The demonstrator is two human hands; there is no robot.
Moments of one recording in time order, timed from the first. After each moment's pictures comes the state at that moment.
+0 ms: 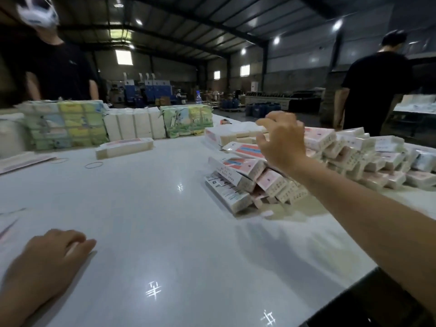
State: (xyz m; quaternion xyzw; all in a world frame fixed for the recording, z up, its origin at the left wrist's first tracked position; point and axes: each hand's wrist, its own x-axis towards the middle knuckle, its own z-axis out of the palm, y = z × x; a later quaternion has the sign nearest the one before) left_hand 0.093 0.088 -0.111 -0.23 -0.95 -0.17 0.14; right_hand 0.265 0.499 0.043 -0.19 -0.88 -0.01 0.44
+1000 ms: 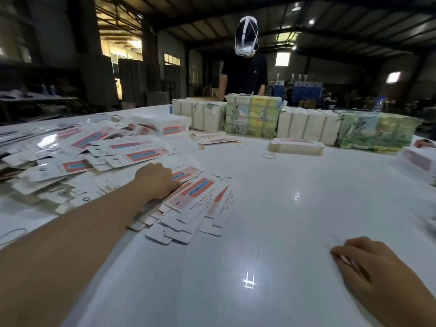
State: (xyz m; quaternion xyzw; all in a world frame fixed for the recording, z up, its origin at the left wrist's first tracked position) left_hand -0.003 -0.107 -0.050 0.02 -1.00 0.07 0.07; right_hand 0.192 0.286 -0.089 0.03 -0.96 0.17 0.22
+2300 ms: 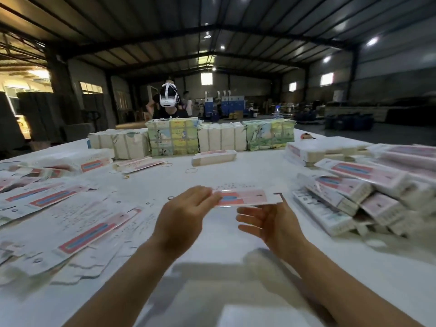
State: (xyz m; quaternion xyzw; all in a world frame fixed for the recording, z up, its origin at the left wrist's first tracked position) left_hand 0.159 0.117 -0.024 -0.45 -0.75 -0.10 0.47; right_hand 0.212 0.312 -0.052 -0.05 -0.54 0.83 0.11
